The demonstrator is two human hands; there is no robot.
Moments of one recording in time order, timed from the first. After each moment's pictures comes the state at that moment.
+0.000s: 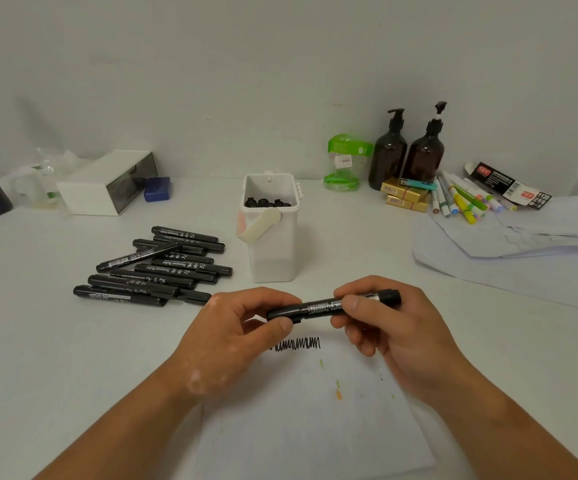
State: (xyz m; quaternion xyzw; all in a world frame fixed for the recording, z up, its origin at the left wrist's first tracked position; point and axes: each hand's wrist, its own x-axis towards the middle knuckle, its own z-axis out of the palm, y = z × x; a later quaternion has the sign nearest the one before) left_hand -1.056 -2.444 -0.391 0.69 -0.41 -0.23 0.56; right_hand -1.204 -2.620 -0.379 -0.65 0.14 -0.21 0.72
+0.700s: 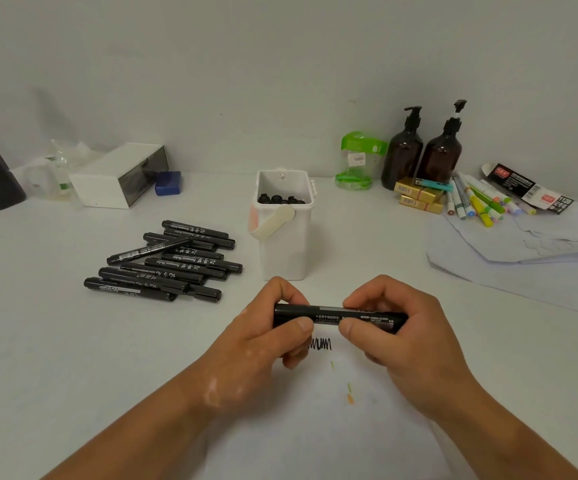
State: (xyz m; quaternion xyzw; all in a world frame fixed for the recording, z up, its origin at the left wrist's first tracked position) left_hand -1.064 -2.448 -0.403 0.57 -0.43 -0.33 0.62; right_hand -1.203 -2.601 -0.376 -0.77 0.15 -0.27 0.56
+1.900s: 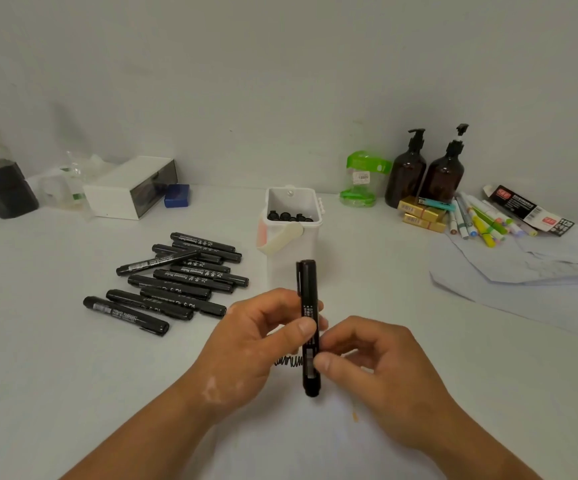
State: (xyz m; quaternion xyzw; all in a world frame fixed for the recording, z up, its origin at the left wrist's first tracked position) left_hand -1.062 -2.446 -0.387 0.59 -0.40 -0.25 0.65; right_hand -1.197 -2.588 -0.383 -0.81 0.10 -0.20 0.54
